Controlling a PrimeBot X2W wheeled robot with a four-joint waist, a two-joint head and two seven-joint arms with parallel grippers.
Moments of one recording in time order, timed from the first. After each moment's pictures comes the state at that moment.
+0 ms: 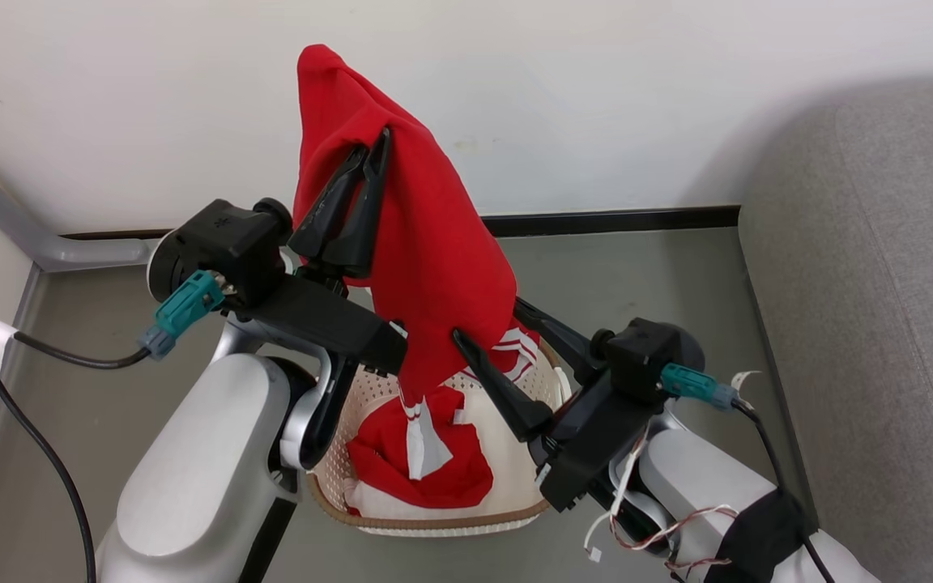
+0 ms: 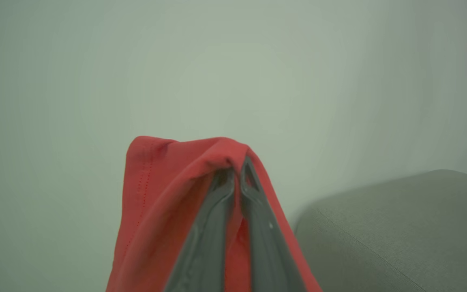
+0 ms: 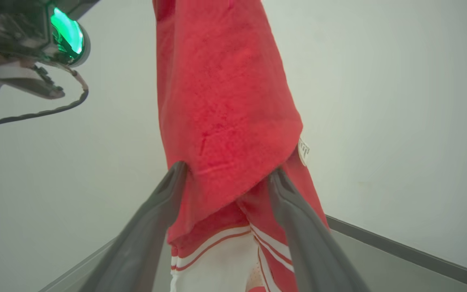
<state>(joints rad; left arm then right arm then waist) -0.61 0.18 -0.49 0.16 -0.57 0.03 -0.09 -0.58 -0.09 0.80 0.44 0.52 0.12 -0.23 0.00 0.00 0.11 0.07</state>
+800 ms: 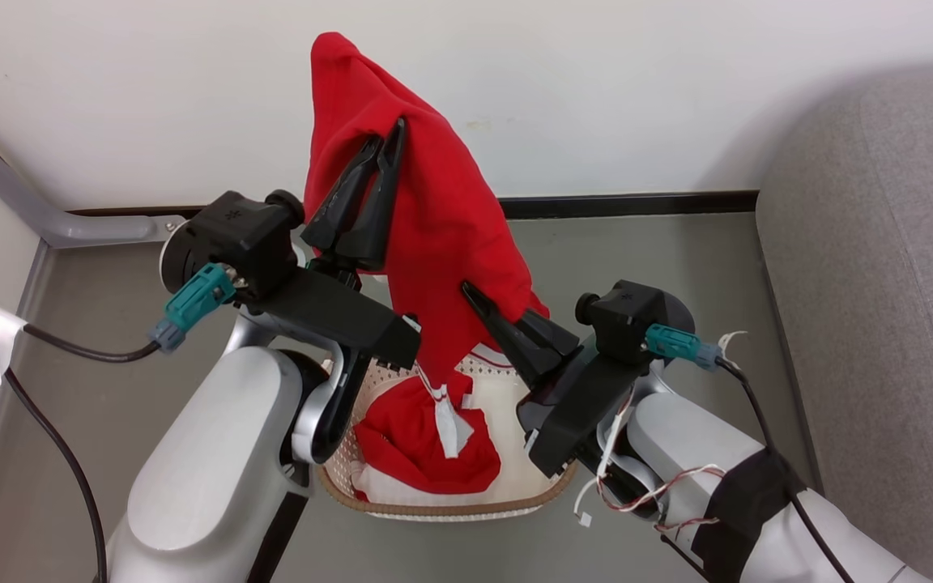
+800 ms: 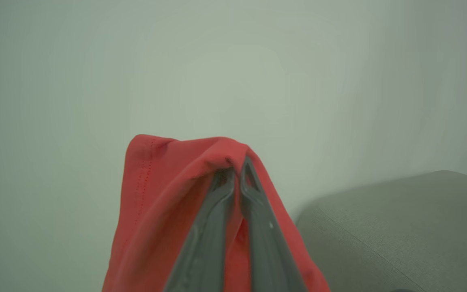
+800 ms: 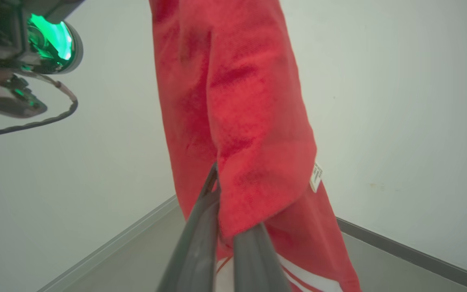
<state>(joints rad) -0.62 0.16 -0.50 0.16 -0.57 0.03 -0.09 -0.69 -0.08 0.87 0.53 0.59 0.12 -0.23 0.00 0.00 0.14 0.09</state>
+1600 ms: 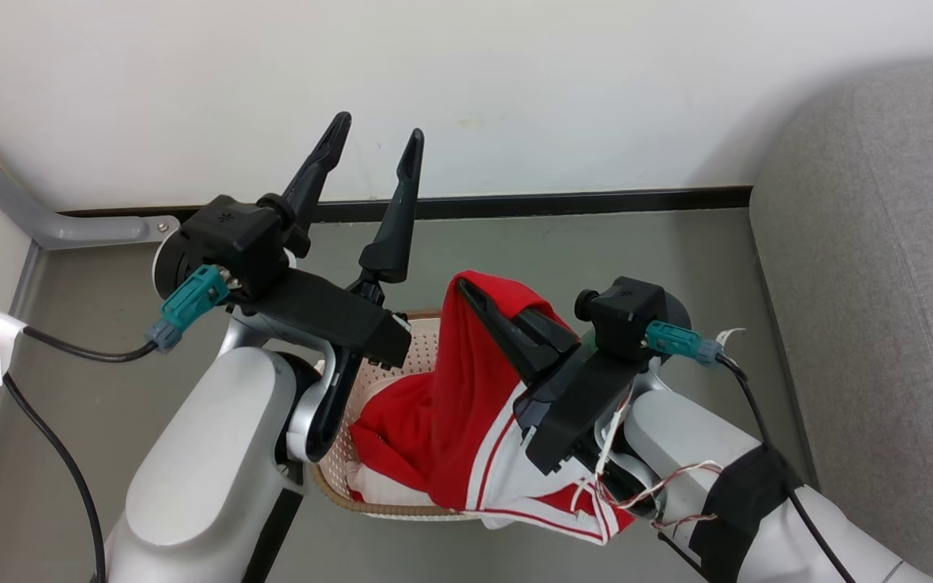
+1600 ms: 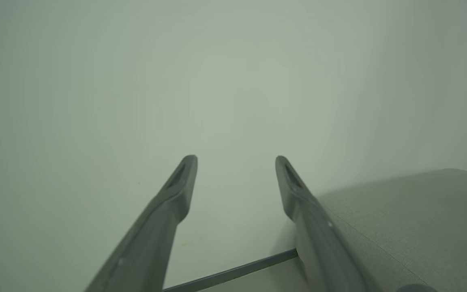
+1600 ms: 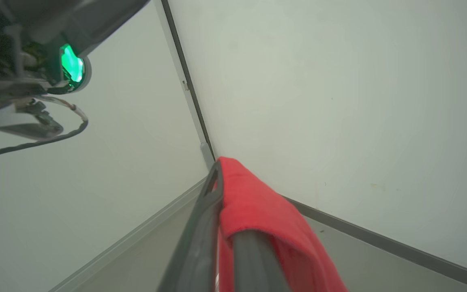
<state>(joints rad) -0.63 0.16 -0.49 0.20 -0.57 0.03 -0.11 -0.71 -0.08 0.89 0.53 0.63 0.12 -0.25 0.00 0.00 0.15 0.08</state>
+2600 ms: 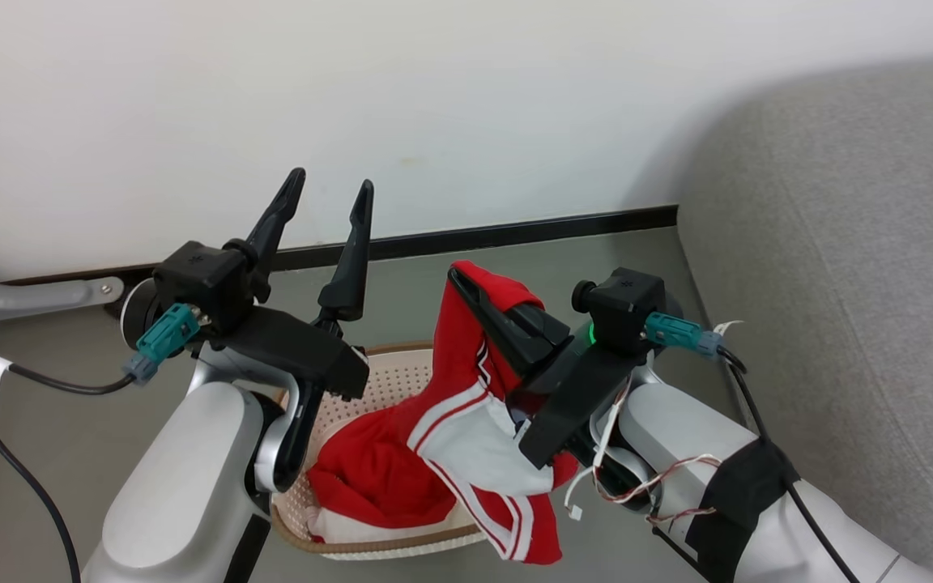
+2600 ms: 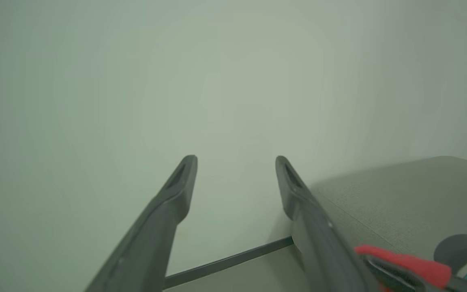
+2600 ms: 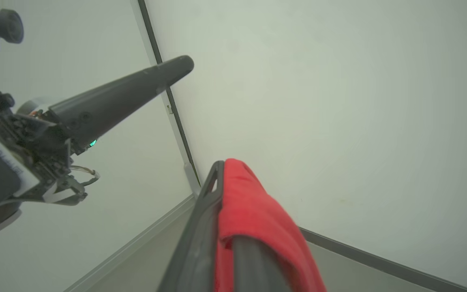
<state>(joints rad) -0.57 0.21 -0.47 0.28 -0.58 0.03 -0.14 -0.72 -0.07 0.90 0.52 0.66 0.12 -0.25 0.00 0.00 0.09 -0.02</state>
